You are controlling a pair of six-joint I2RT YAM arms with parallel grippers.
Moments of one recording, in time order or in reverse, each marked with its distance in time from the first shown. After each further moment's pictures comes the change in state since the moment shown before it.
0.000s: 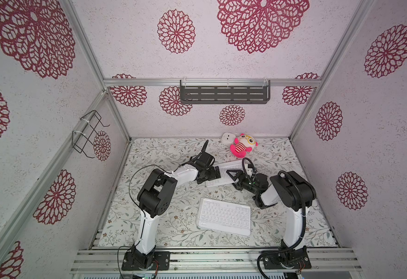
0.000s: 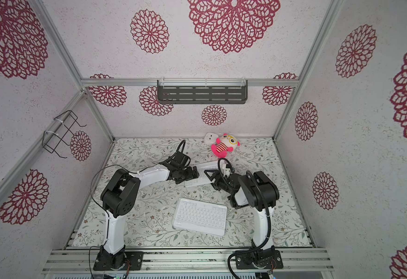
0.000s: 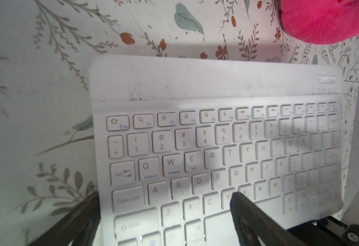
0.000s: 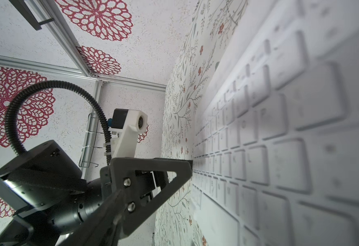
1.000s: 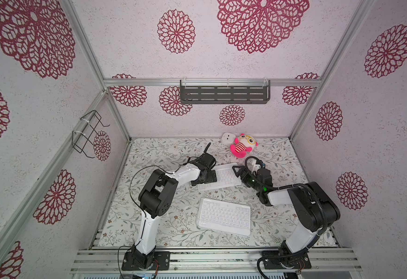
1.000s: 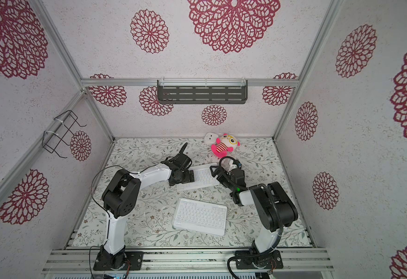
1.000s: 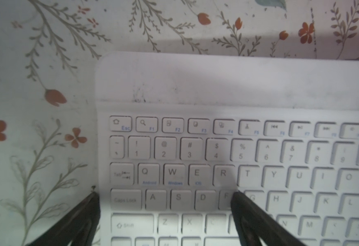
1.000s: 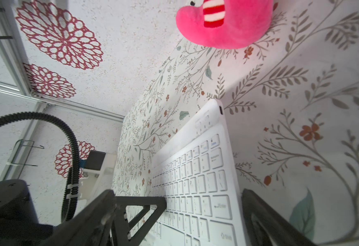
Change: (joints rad) left arm -0.023 -0.001 0.040 -0.216 -0.192 0.019; right arm 0.000 -0.313 -0.008 -0.459 0.278 -0.274
